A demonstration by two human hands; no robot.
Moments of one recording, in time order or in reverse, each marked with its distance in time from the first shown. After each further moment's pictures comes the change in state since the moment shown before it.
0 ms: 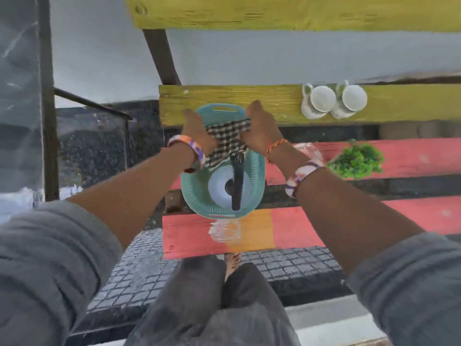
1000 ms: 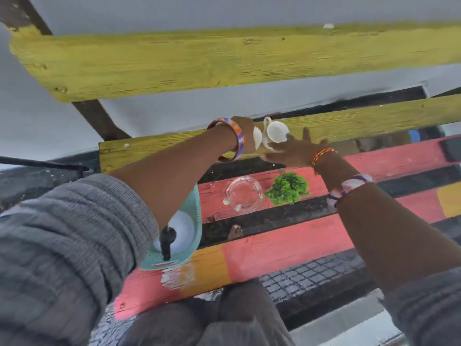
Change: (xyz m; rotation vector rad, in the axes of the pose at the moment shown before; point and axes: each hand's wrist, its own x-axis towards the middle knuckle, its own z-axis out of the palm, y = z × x) left_hand 0.084 0.189 0.130 0.965 -0.322 0.516; right_hand -0.024 0.109 -0.181 -0.592 -0.270 0.336
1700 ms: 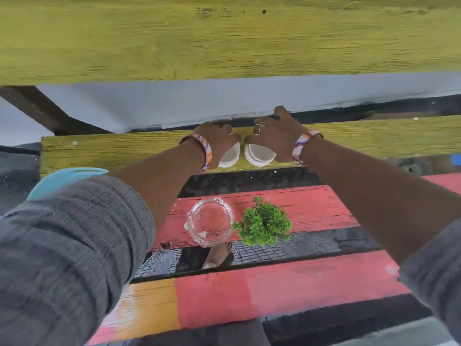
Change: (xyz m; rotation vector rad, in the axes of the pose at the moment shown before) left_hand 0.010 0.040 -0.003 0.364 0.140 0.121; right_hand 0.150 0.061 -0.023 -0.865 0.387 -0.642
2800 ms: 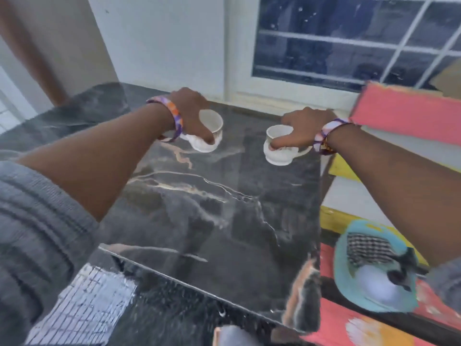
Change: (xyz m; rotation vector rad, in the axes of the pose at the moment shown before) left_hand -0.732 -0.326 0.060 -0.354 0.542 -0.758; right_hand 0.034 -0.437 -0.559 0.319 0.527 0.109
